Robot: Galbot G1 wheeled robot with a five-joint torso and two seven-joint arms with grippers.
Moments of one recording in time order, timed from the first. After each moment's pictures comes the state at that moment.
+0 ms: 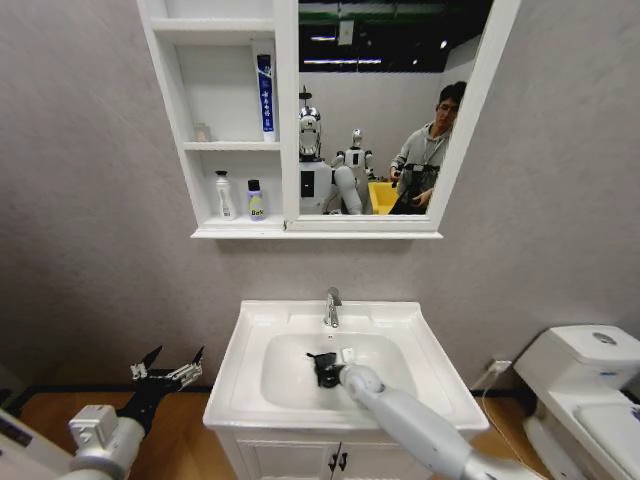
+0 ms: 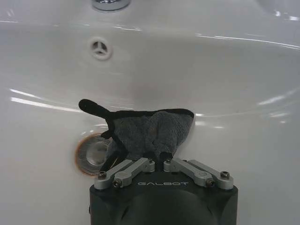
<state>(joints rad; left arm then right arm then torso) 1.83 -1.19 -0.91 -2.44 -0.52 0.36 -0.05 -0.77 0.99 -0.29 1.39 1.01 -0.49 0.43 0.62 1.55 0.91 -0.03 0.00</state>
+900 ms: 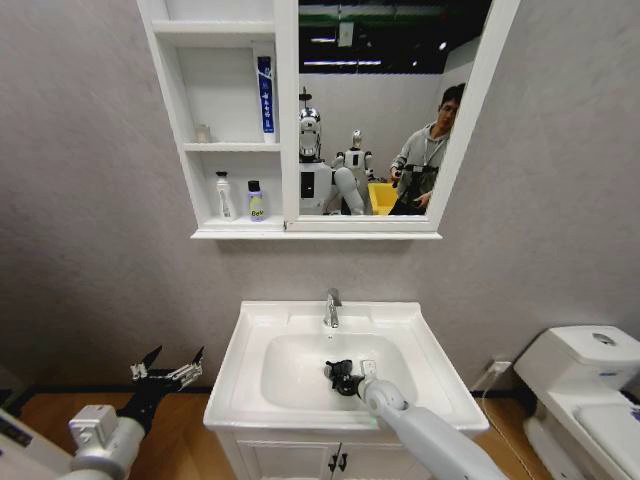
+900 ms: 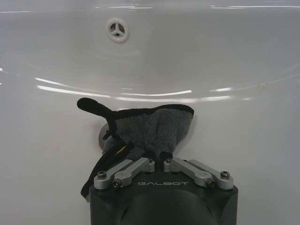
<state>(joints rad) 1.83 -1.19 -0.91 -2.44 -0.52 0.36 -0.05 -0.83 1.02 -0.27 1.40 1.01 -0.49 0.39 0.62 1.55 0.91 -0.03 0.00</state>
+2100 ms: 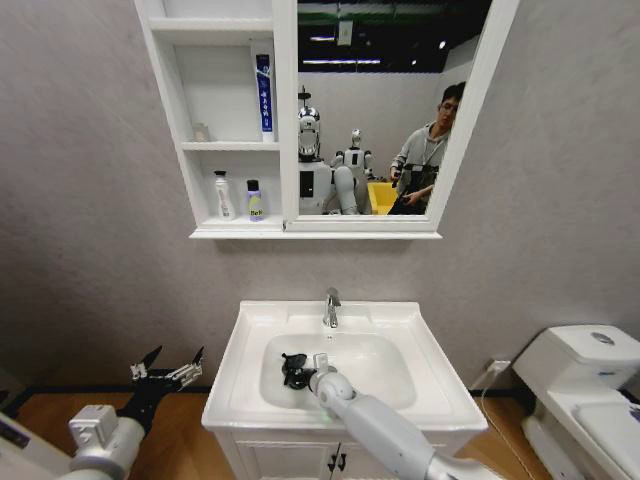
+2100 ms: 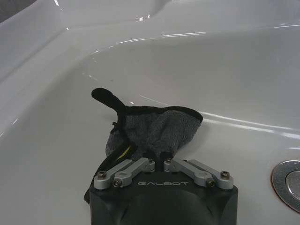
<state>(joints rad) 1.83 -1.19 -0.91 -2.44 -0.52 0.36 -0.05 -0.70 1.33 -0.41 1.25 0.96 -0.41 0.36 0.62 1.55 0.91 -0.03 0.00</state>
